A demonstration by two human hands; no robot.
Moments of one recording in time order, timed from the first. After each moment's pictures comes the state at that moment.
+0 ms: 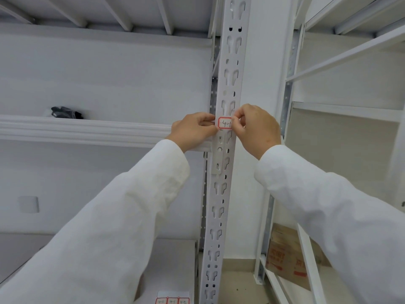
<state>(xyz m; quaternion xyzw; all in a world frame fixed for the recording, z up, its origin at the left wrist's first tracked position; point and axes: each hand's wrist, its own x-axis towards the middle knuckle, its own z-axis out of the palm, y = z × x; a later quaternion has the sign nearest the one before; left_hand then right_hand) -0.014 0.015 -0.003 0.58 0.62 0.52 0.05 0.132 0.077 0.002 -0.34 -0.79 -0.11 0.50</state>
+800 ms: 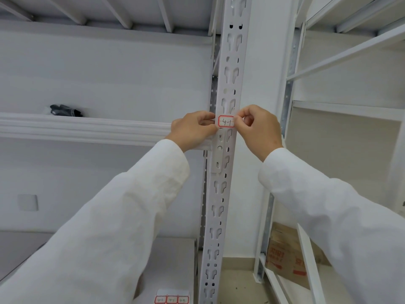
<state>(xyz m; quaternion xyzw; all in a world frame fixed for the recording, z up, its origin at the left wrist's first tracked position) -0.007 0.006 -0.004 0.59 0.63 0.50 0.02 0.136 0.078 -0.007 -0.31 -0.76 0.04 0.56</state>
